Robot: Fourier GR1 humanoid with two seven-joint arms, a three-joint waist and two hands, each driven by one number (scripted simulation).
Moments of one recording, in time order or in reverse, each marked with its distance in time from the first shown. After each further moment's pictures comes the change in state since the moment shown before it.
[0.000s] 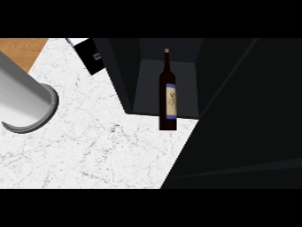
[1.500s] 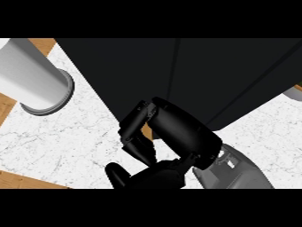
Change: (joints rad) left arm -0.073 0.009 -0.009 -0.009 -0.008 -0.076 0.026; right arm -0.511 0.142 -0.198 0.495 0.080 -0.299 0.009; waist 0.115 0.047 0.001
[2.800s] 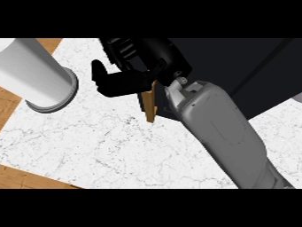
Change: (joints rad) left arm -0.076 -0.031 -0.013 0.041 -0.008 -0.026 0.020; right arm -0.382 0.019 -0.172 0.478 -0.090 -0.175 0.022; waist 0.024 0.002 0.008
